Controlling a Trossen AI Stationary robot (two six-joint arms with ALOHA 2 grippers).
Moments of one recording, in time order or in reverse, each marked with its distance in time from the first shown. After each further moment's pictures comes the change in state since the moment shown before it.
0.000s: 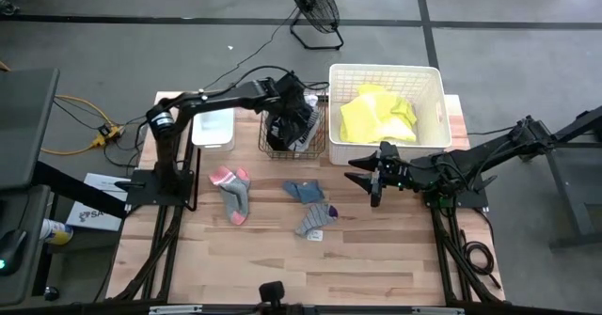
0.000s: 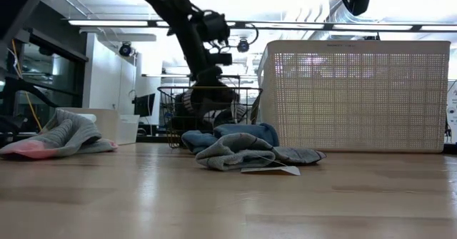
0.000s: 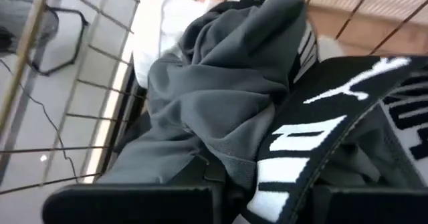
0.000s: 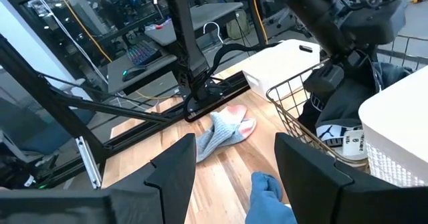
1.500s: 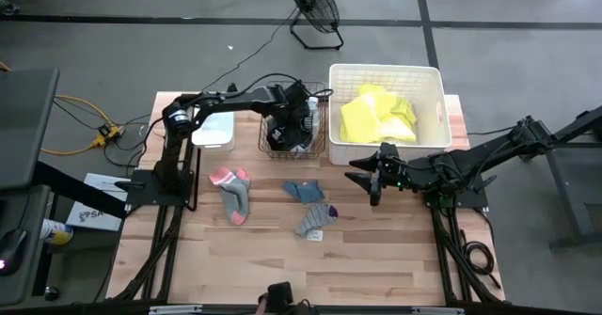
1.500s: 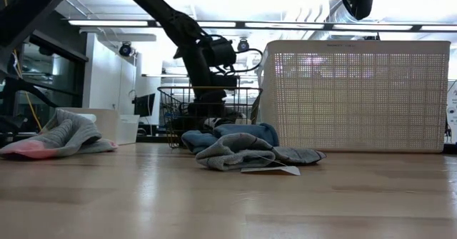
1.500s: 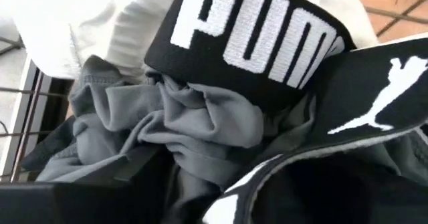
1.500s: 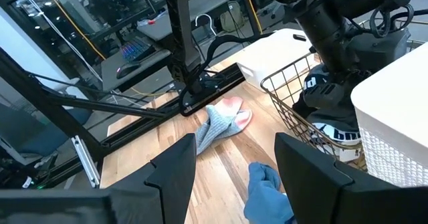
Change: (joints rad) left arm 0.006 0.143 0.006 0.031 0.093 -0.007; right arm -0.003 0.000 0.000 -0.043 0.004 0.060
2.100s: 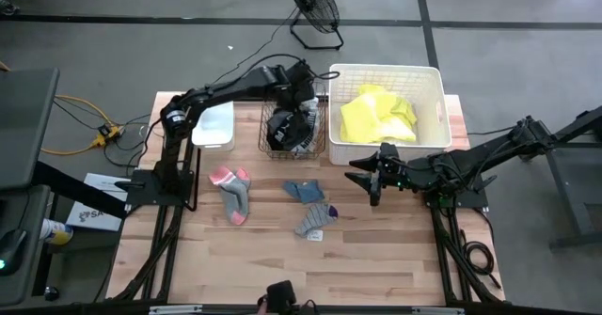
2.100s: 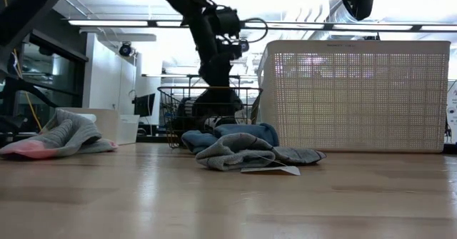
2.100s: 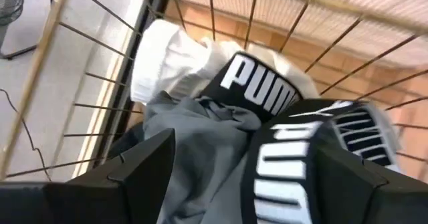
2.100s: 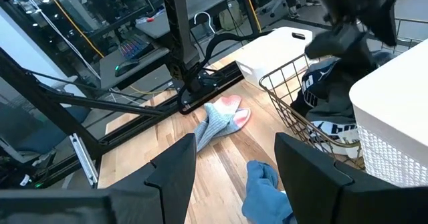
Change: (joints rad) left arm -0.007 -0.020 0.317 -0.303 -0.021 -0.075; right arm 0.000 0.000 0.000 -0.009 0.000 0.000
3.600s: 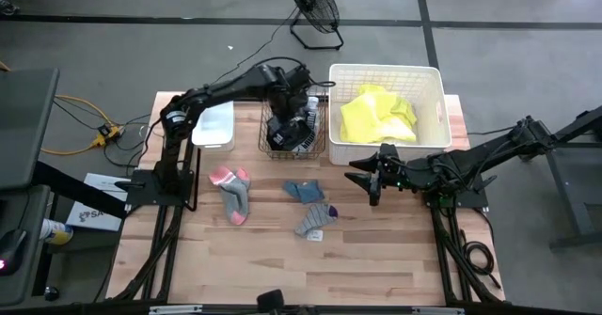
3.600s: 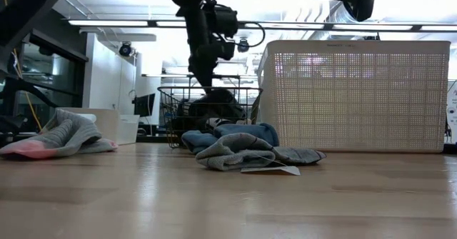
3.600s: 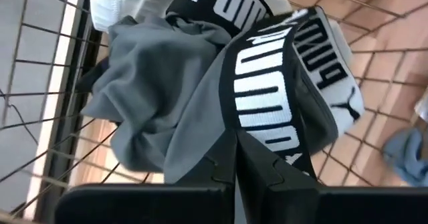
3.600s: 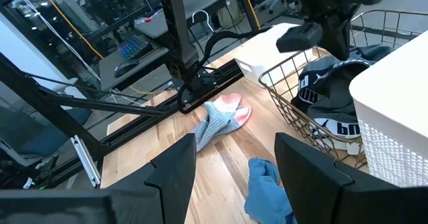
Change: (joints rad) left arm -0.011 -0.002 0.045 -0.252 0.024 -0.027; right arm 0.000 0.003 0.000 -0.006 0.000 0.031
